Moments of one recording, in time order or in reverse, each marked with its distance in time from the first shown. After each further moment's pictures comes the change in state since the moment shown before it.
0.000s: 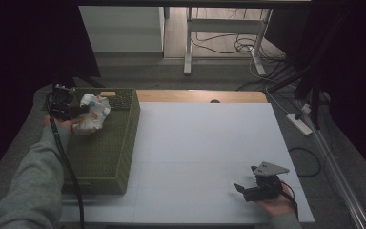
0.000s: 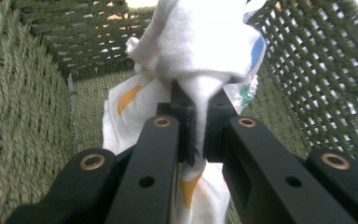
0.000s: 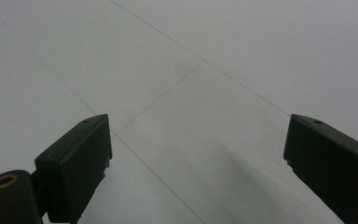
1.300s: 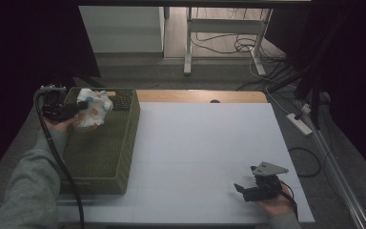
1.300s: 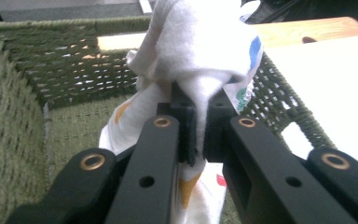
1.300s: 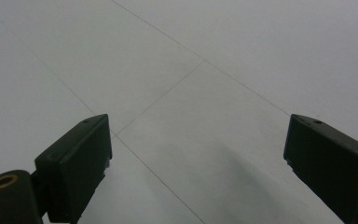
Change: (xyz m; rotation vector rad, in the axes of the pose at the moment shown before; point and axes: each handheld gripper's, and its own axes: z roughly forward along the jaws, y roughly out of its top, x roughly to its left) left arm -0.014 -0.009 -0.037 -0.170 -0.112 -0.008; right arm 0.001 0.000 0.001 0.001 -0.005 -0.002
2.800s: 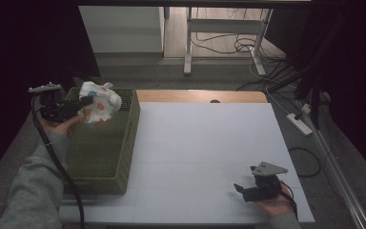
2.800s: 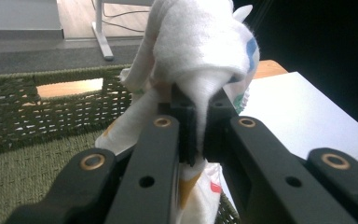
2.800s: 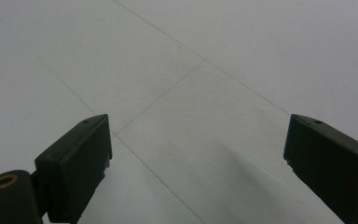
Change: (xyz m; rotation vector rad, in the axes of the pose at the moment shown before) left arm -0.036 0.003 -0.031 -0.174 -0.157 0.016; right arm 0.001 0.000 0.001 0.005 -0.003 -0.001
